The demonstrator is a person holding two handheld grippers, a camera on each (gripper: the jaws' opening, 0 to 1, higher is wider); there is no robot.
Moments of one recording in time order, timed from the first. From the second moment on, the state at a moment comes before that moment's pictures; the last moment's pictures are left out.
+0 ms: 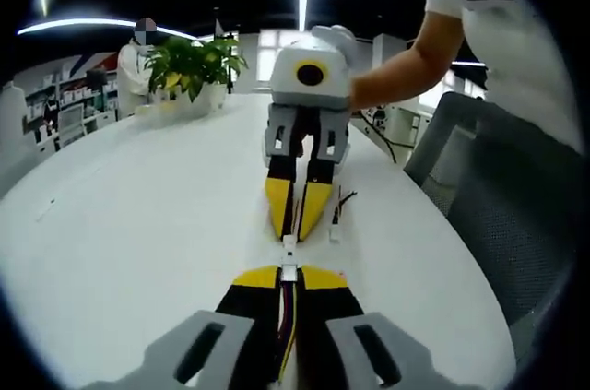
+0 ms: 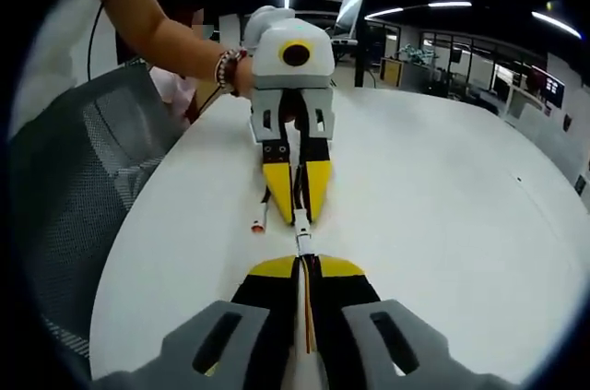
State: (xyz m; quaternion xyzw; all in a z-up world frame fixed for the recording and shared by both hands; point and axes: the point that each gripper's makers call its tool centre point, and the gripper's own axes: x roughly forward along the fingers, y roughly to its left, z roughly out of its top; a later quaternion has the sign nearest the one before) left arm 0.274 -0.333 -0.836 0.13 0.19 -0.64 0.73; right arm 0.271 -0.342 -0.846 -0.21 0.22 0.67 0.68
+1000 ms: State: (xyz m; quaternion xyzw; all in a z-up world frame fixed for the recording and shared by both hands) left arm 0.288 -0.331 -0.834 0.14 0.18 -0.64 0.73; right arm 0.279 -0.333 -0.835 -0.20 0.20 0.67 0.69
